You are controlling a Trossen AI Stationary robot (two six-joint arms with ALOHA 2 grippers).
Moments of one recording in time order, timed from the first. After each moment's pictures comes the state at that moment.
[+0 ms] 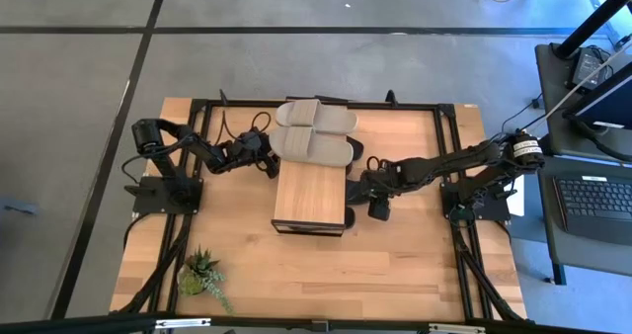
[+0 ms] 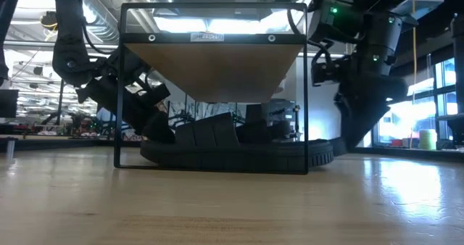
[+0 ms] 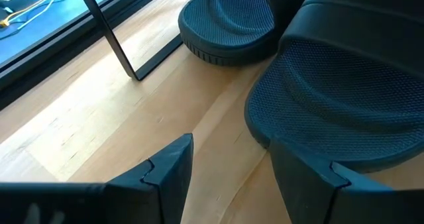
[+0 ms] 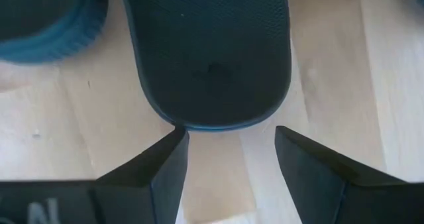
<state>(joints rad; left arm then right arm) 0.47 1.69 0.31 0.83 -0.14 0.03 0.03 1.51 0.80 -0.58 0.14 0.25</state>
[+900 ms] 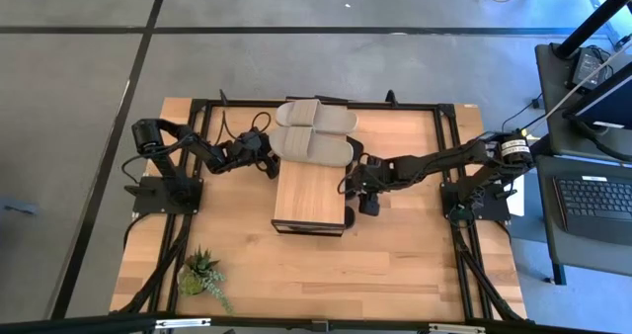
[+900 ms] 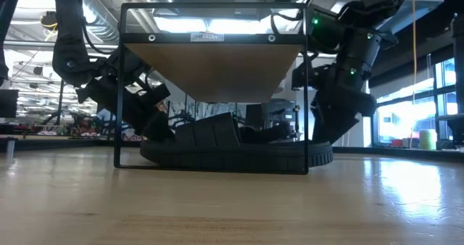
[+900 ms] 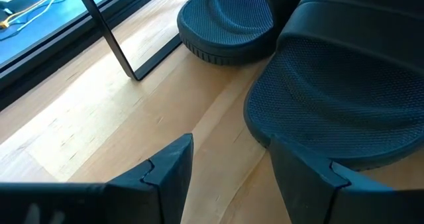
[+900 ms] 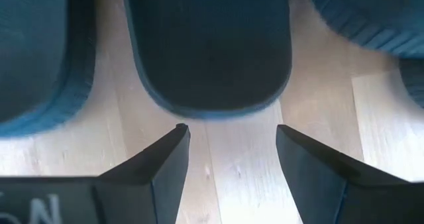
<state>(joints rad) 0.47 1.69 0.31 0.83 -0.14 0.03 -0.03 1.61 0.80 -0.36 0.14 0.10</state>
